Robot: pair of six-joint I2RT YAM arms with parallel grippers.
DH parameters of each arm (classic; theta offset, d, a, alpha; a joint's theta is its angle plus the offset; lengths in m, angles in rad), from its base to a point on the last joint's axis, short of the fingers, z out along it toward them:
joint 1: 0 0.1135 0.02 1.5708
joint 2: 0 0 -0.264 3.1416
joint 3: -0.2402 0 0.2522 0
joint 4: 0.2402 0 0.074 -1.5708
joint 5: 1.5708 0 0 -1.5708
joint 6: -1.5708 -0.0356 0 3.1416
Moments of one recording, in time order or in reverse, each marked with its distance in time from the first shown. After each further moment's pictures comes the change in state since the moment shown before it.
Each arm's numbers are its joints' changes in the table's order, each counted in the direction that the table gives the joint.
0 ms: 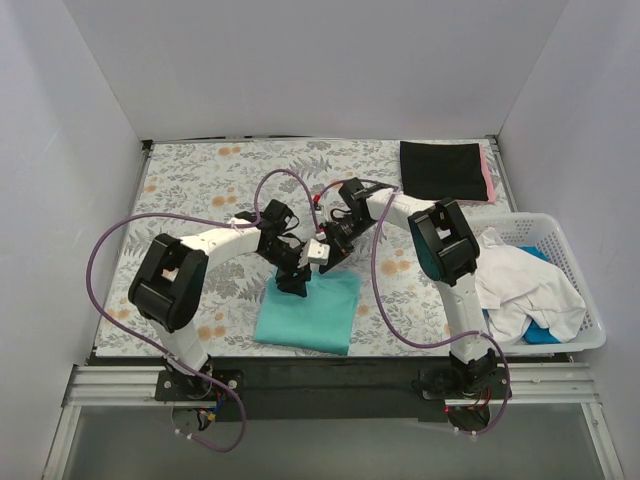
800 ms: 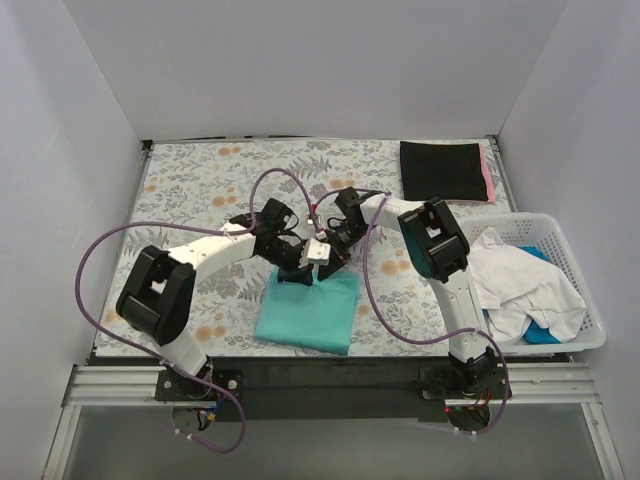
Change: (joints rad) left arm -0.026 0.050 0.027 -0.054 -0.008 0.027; right arm 0.017 -0.085 -0.014 0.009 -0.030 0.034
